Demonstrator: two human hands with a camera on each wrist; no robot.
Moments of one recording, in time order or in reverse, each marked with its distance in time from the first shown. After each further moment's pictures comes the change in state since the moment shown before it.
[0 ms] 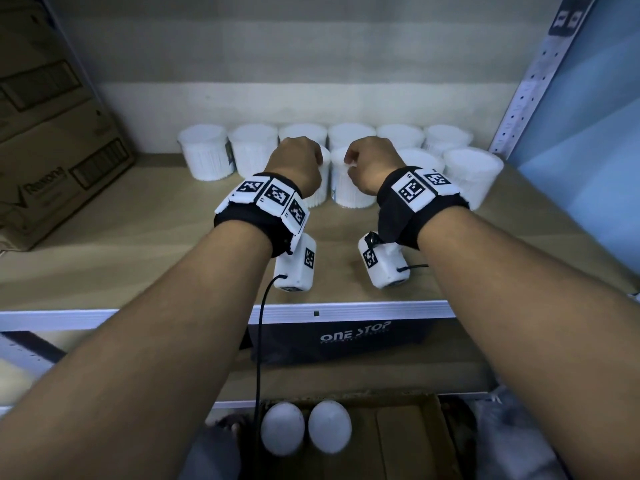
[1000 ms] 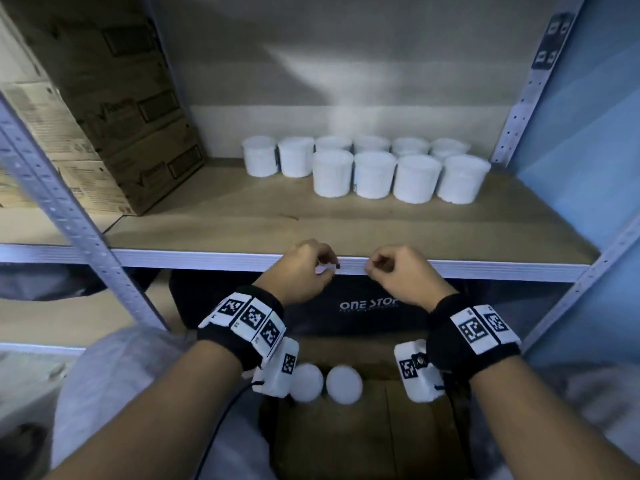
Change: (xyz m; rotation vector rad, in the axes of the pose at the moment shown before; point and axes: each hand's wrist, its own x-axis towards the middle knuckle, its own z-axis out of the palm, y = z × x) left_hand -0.224 -0.029 0.007 -0.174 -0.166 0.117; right_hand -0.218 0.020 0.033 0.397 -0.123 -0.083
